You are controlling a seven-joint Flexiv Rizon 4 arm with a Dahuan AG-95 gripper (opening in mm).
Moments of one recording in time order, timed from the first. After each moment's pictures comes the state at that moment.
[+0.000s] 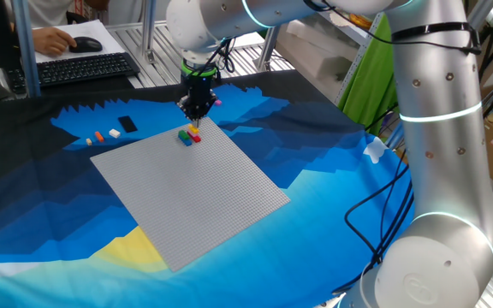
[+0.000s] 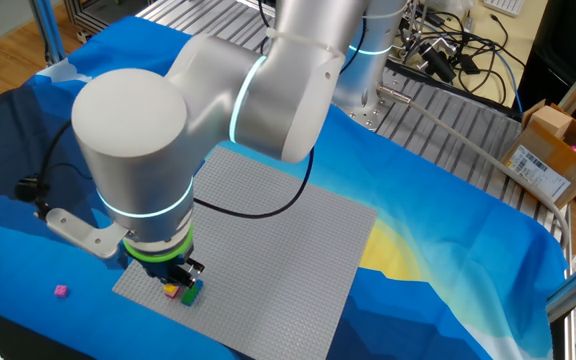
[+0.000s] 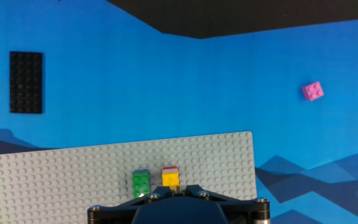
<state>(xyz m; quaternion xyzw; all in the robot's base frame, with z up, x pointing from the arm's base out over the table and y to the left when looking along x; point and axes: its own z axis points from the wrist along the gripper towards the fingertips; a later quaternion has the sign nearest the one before) 0.685 -0.041 0.034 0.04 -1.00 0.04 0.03</state>
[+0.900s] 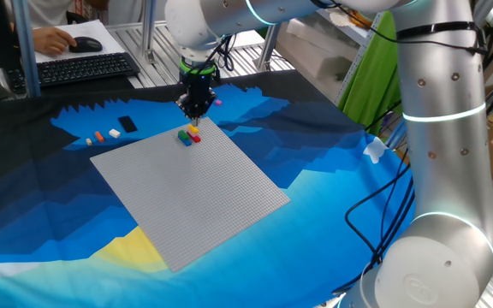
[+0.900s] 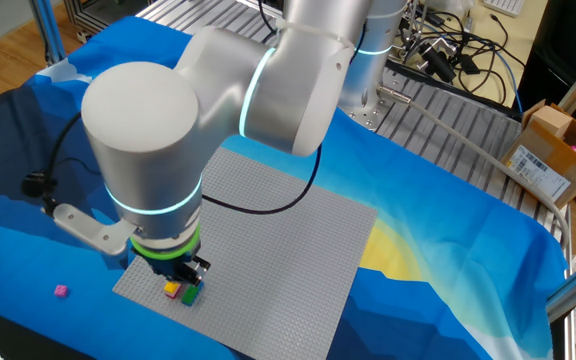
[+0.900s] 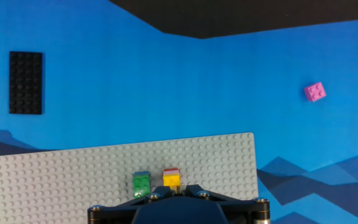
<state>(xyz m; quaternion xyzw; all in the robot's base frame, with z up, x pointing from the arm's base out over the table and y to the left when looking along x) 0.682 -0.033 0.036 0.03 -1.00 0.03 0.03</state>
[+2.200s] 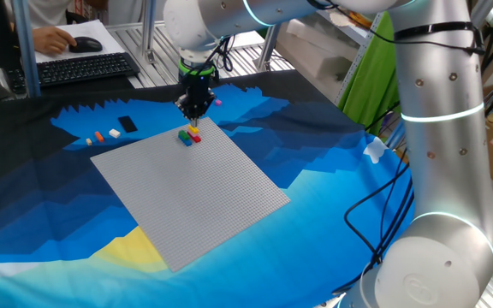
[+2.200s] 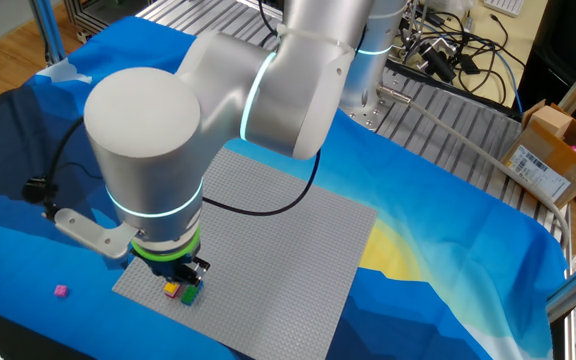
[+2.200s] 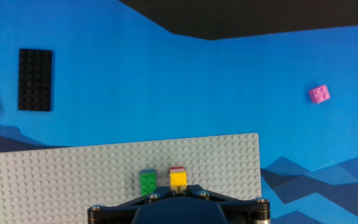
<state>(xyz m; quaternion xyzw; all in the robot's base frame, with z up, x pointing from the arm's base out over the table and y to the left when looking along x) 0.680 -0.037 0.036 0.05 -1.00 0.04 0.03</state>
